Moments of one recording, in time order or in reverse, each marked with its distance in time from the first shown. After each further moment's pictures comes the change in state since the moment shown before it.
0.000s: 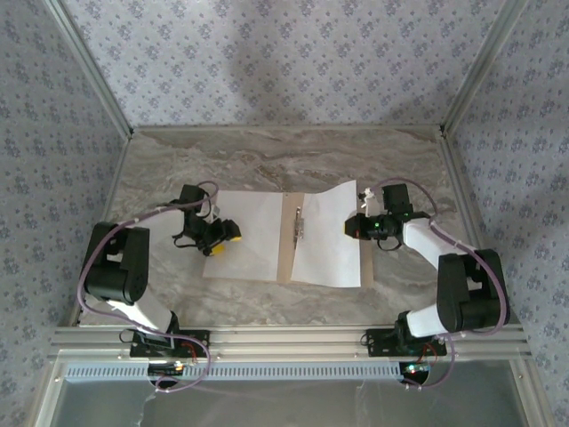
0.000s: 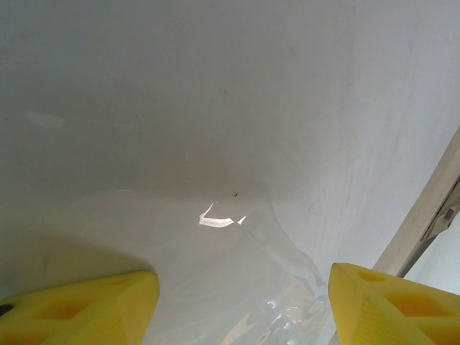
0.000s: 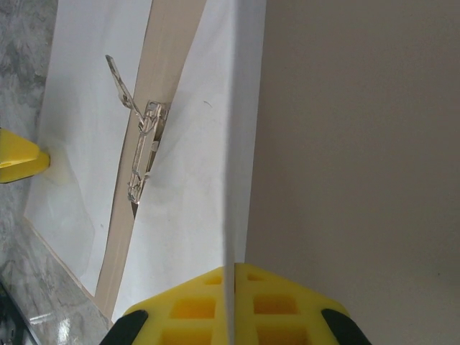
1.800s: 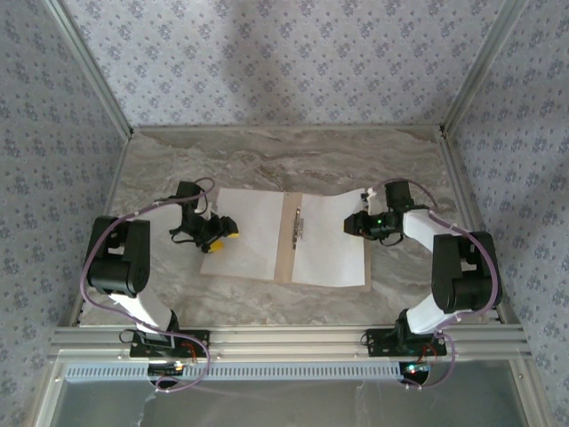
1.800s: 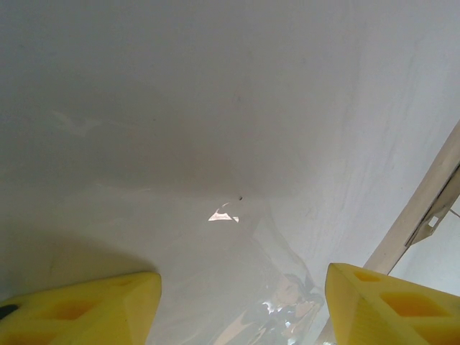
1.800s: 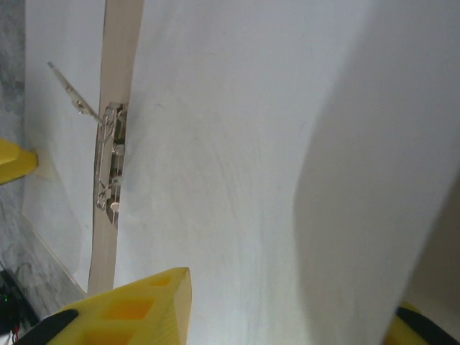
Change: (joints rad) left arm 0.041 0.052 0.048 -0.032 0.042 0.029; right arm -0.055 0.128 0.066 -0.063 -0.031 -0.014
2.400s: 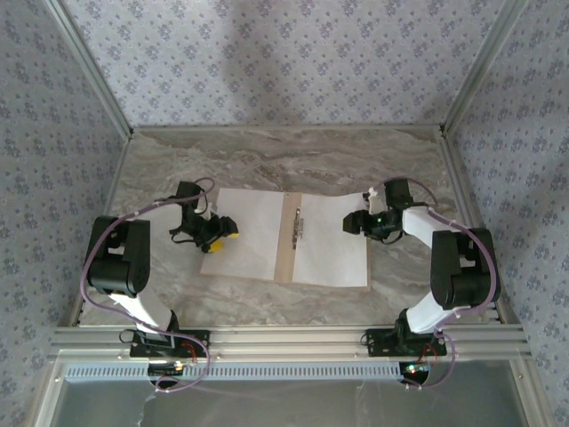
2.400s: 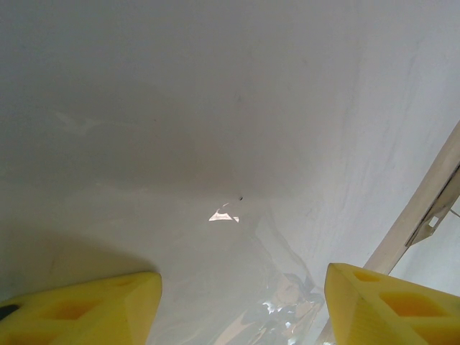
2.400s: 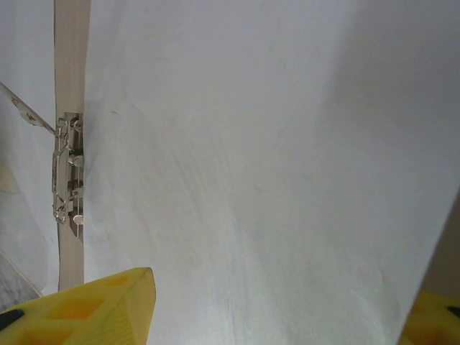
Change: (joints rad) left arm 0.000 0.000 0.000 0.000 0.000 0.000; right arm -0.003 0.019 0.024 -0.033 0.083 0.000
